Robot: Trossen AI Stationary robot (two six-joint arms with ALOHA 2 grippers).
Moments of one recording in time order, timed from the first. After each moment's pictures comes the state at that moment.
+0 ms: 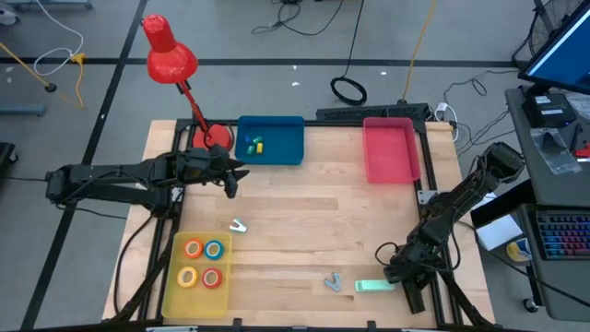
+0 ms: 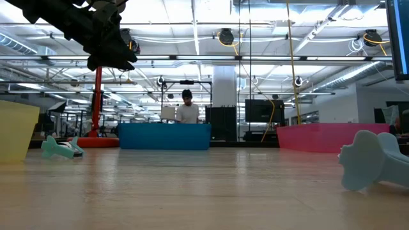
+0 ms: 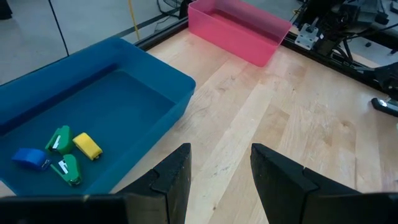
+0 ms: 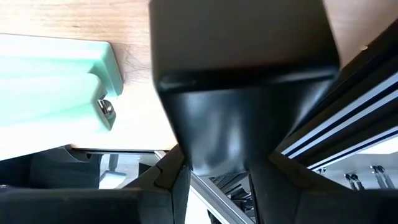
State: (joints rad) left arm 0.18 0.82 0.58 -0.23 -0.19 -0.35; right arm 0.81 1.28 0.49 -0.31 -0.58 2.37
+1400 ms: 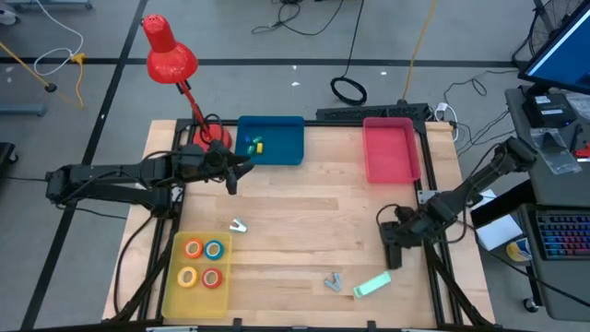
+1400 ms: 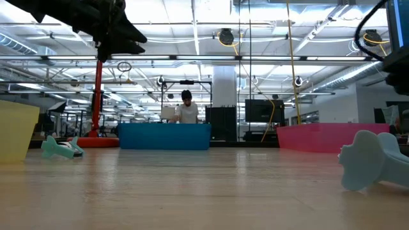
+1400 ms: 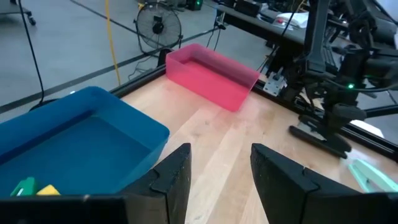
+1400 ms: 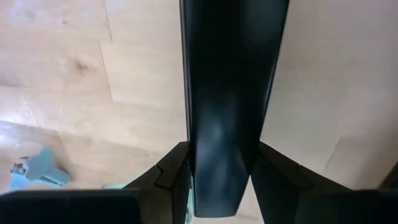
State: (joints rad) left arm 0.18 0.82 0.58 -0.04 -0.16 -0.35; right arm 0.61 0.94 0.48 -0.81 -0.05 2.13
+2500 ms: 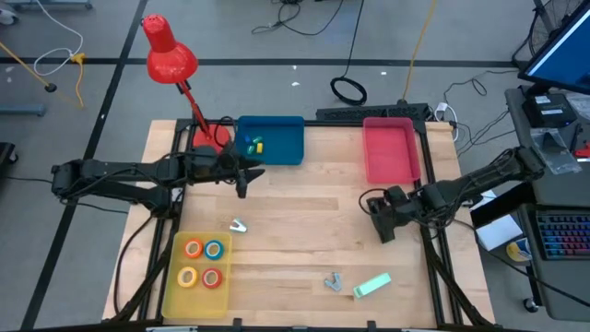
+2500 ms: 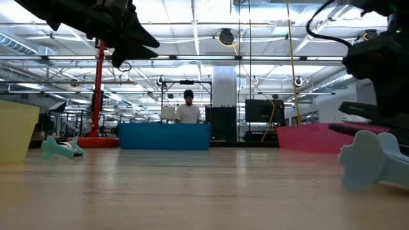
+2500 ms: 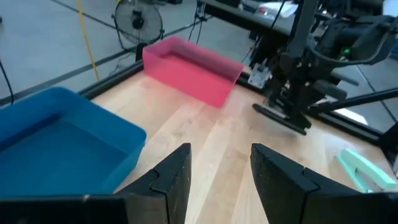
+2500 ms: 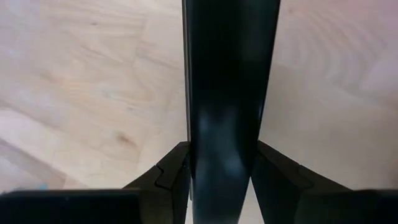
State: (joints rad) left arm 0.18 0.97 0.58 0.12 -0.08 -0.32; right arm 0.34 0.97 0.61 -0.93 0.10 1.53
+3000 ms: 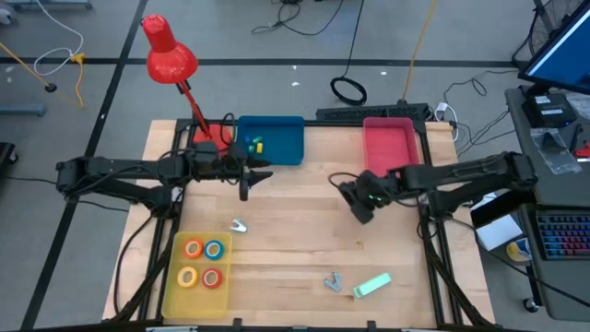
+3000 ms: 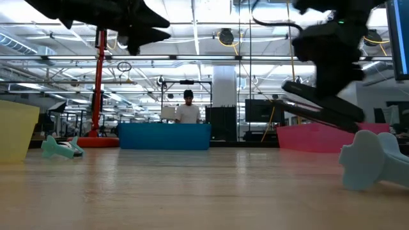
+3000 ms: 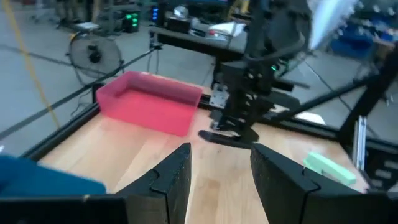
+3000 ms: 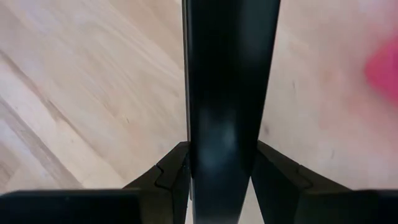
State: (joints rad) left arm 0.18 1.05 0.64 0.27 0.08 -0.18; right arm 0.05 1.20 0.85 -0.84 0.08 0.88
